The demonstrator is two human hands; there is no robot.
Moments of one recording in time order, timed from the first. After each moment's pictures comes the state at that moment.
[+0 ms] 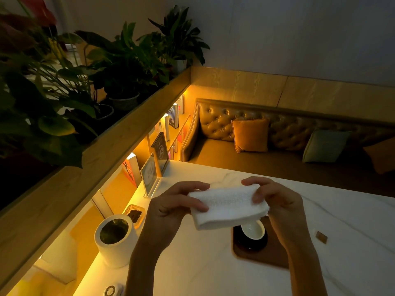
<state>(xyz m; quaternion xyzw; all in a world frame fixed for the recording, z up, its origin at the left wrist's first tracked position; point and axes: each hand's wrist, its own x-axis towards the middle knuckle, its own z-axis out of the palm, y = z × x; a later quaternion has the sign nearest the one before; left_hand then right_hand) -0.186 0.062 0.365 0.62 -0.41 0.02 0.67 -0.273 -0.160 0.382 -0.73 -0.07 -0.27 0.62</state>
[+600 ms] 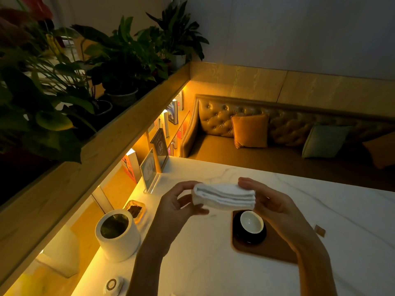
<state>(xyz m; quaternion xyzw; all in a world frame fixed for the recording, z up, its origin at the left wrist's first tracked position) -0.194 0.050 0.347 0.63 -0.21 -0.16 0.73 -0.283 -0.183 0.356 -0.78 -0.03 -0.10 0.62</state>
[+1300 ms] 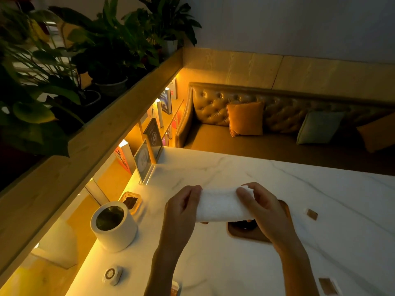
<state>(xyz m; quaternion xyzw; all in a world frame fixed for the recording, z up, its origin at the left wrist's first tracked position) -0.212 0.018 0.315 0.74 -0.16 -0.04 0.65 -0.294 -0.159 0.338 -0.77 0.13 -0.13 0.61</state>
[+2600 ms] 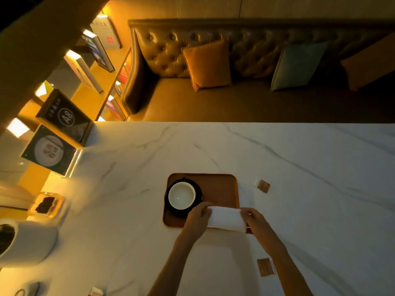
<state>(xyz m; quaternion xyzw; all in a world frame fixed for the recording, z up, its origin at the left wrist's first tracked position) -0.233 -0.311 0.079 0.81 -0.14 -0.37 0.43 -0.354 -0.482 0.067 -0.65 0.46 0.09 0.60</state>
